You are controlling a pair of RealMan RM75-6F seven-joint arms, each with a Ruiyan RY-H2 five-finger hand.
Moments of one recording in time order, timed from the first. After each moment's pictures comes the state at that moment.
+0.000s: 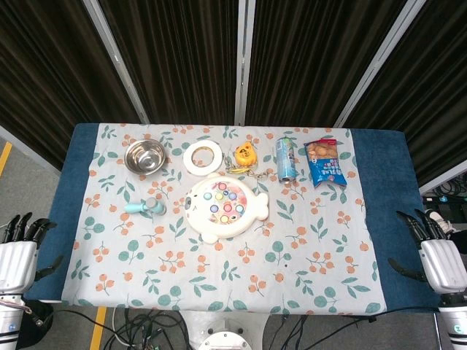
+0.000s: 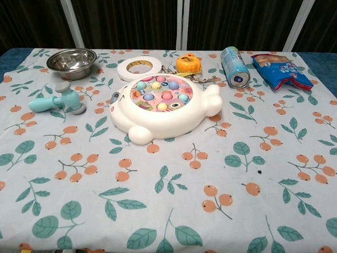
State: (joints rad) left arm -0.06 -1.15 -0.01 -1.70 1.45 1.57 0.21; right arm 0.10 -1.04 0.03 -1.60 -1.60 1.50 0.22
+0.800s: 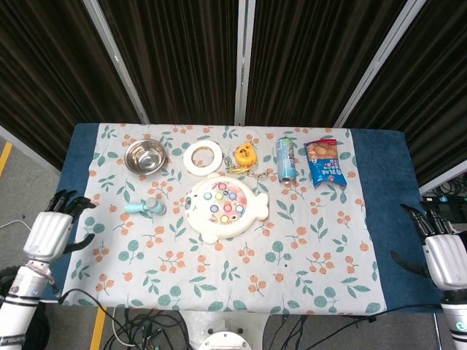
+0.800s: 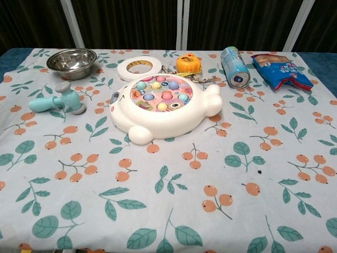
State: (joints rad) left arm -0.27 -1.14 -0.10 -1.67 1.49 1.31 0.05; right arm 0.10 -1.03 0.06 -1.59 -1.61 1.54 0.19
